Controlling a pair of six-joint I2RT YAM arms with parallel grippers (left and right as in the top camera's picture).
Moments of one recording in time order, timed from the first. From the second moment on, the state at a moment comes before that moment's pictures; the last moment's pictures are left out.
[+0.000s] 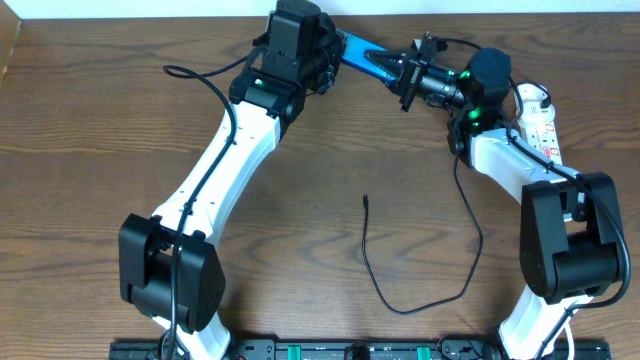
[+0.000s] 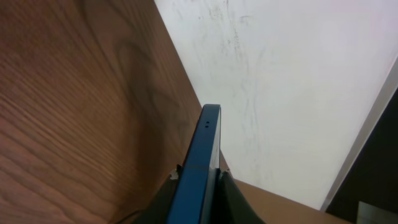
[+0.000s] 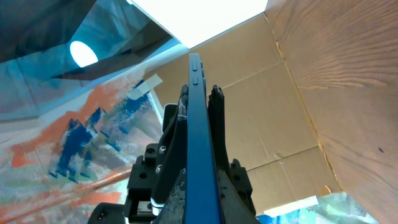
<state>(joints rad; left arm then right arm) -0.39 1.83 1.61 -0.30 0.10 -1.47 0.20 1.93 1.16 0.89 -0.97 2.08</state>
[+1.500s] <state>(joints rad) -0.35 1.83 1.61 -0.31 0.09 -1.47 0.22 1.93 1.16 0.89 -1.02 1.96</state>
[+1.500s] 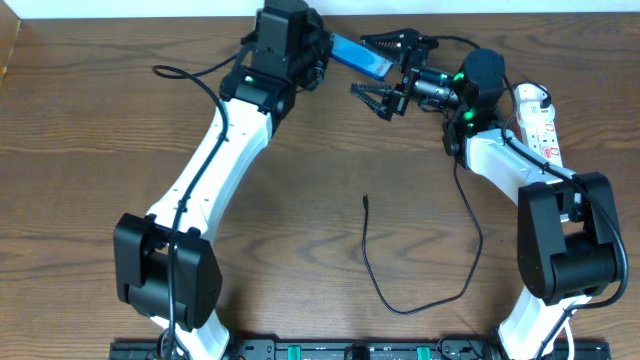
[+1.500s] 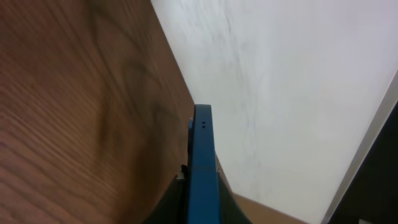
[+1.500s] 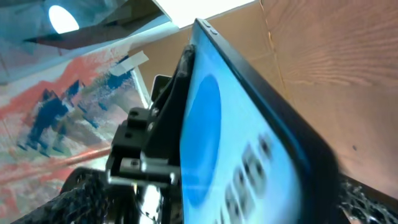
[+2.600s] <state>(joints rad) 0.01 1.83 1.61 -0.50 0.84 -1.13 0.16 1.93 1.17 0.25 -0.89 1.17</state>
